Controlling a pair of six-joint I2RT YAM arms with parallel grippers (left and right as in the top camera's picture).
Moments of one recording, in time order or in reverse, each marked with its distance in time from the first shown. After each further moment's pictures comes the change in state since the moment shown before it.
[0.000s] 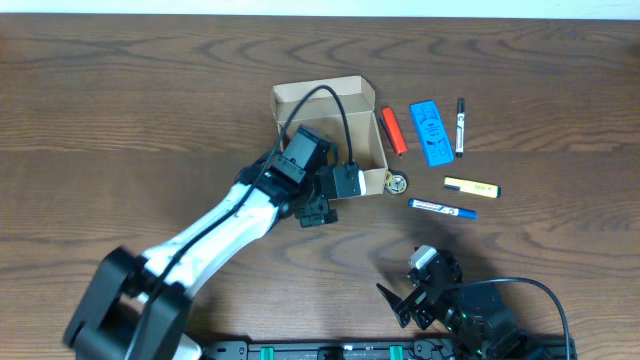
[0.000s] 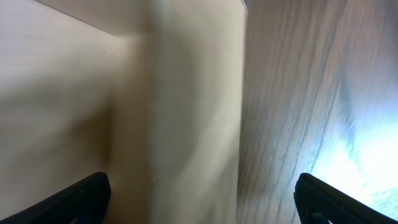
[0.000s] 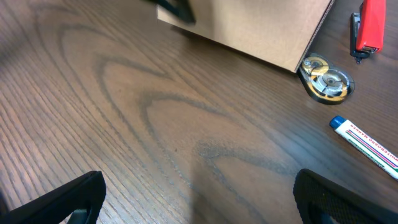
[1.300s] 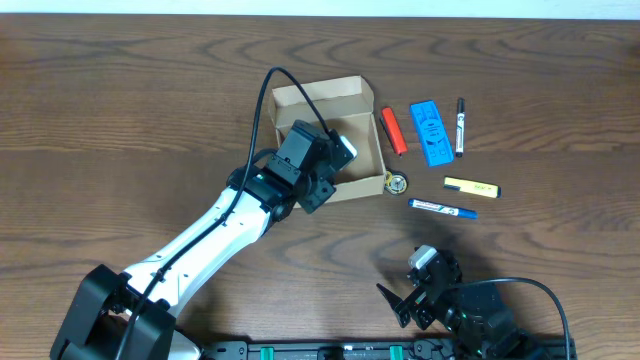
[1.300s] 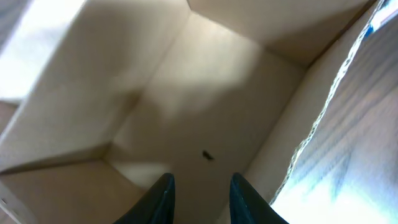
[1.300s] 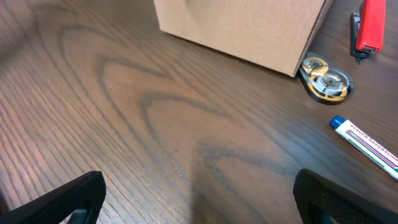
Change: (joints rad) left arm 0.000 -0.038 0.013 -0.022 -0.111 -0.498; right arm 0.000 0.000 0.000 0.000 0.000 0.000
